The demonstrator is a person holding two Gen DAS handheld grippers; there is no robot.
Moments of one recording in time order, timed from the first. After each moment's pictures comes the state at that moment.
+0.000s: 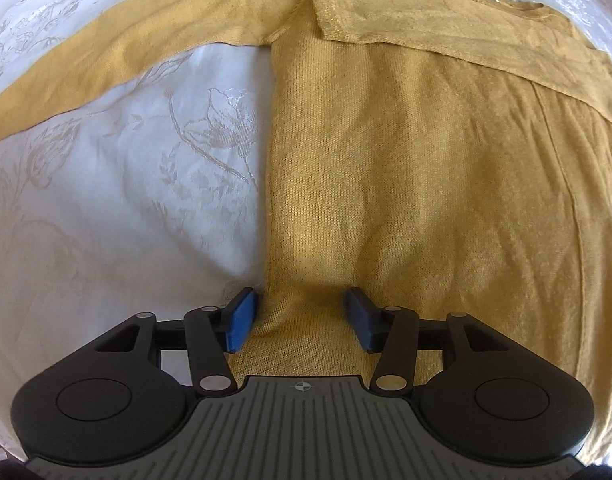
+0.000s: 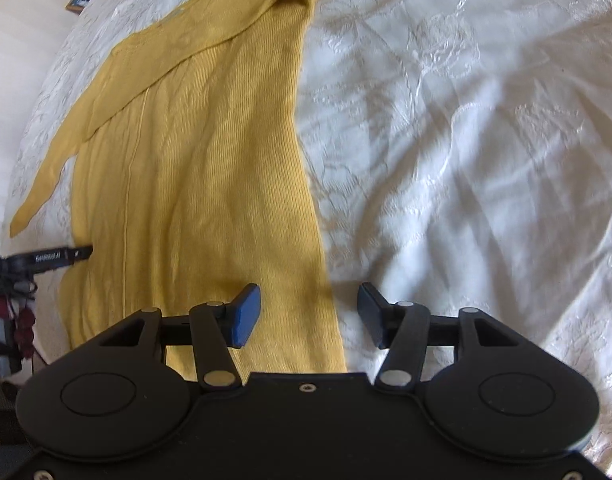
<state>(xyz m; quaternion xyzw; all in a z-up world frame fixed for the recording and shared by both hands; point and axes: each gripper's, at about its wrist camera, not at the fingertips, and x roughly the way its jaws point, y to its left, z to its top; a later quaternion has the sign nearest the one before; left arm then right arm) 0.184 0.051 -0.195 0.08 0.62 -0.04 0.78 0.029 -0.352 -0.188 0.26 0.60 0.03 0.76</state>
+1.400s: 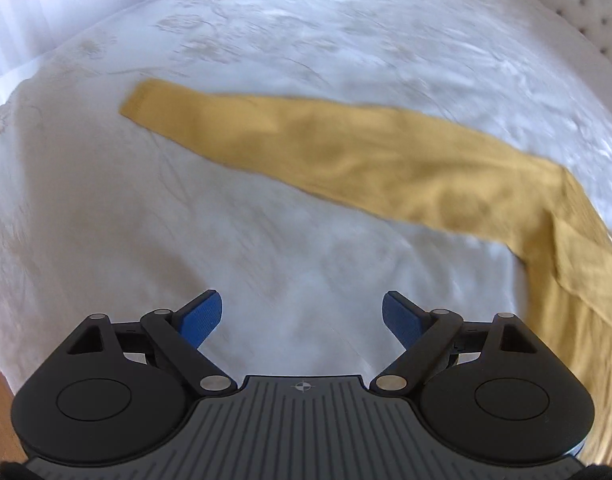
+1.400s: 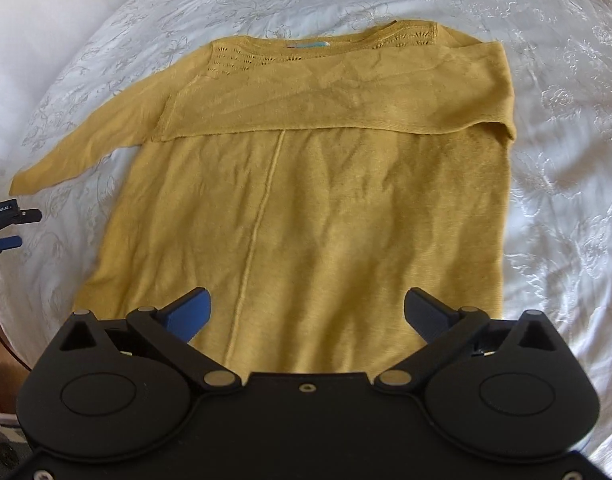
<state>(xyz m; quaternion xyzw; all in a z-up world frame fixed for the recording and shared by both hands) 0.214 0.259 -0.136 -0.10 0.52 0.11 0.84 0.105 -0.217 -0.131 0.12 0.55 0.06 0.82</state>
